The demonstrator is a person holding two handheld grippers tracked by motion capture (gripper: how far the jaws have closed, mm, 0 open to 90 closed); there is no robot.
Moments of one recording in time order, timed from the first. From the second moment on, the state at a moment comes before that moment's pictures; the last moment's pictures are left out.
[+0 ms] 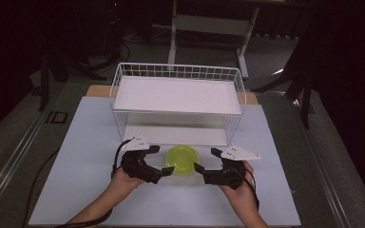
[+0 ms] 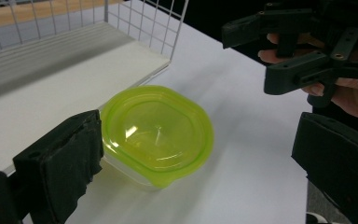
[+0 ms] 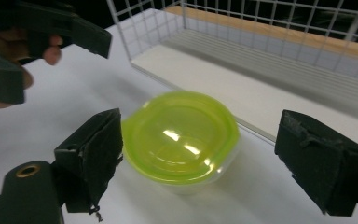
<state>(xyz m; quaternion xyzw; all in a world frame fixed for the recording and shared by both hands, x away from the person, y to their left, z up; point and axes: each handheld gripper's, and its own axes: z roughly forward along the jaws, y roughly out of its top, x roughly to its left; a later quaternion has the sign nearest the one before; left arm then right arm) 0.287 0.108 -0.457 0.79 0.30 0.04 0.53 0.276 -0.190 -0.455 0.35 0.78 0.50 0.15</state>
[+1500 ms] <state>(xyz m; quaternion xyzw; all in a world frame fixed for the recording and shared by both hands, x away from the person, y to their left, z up) 0.308 0.096 -0.505 0.78 0.44 0.01 0.45 0.313 -0.181 -0.501 0.42 0.78 0.45 0.09</state>
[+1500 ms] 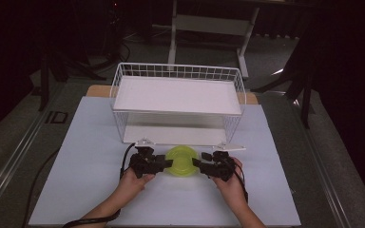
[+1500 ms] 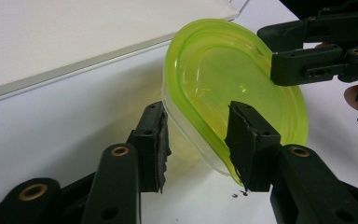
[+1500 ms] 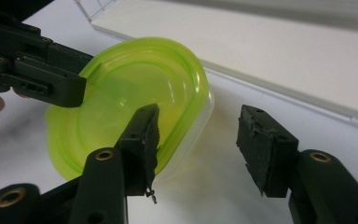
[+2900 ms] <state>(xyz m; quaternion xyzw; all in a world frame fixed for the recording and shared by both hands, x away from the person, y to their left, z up) 0.307 0.113 -0.482 0.72 0.45 0.07 0.52 0.315 -0.165 -0.472 0.47 0.73 0.49 0.04</state>
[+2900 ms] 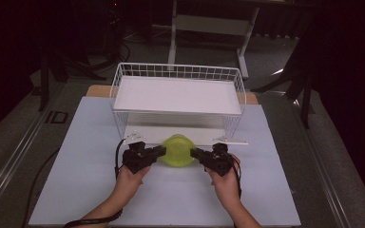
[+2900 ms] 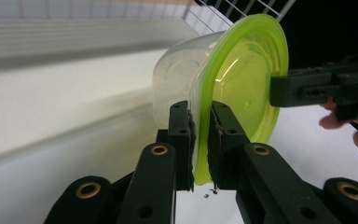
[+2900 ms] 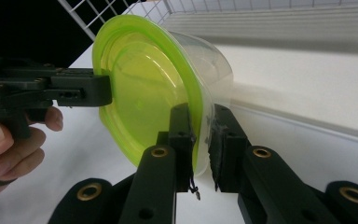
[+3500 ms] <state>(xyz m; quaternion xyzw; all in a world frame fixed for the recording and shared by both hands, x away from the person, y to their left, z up) 0.344 0.114 -0.495 0.72 0.47 0.07 0.50 0.350 -0.151 -0.487 0.51 0.72 0.47 0.07</state>
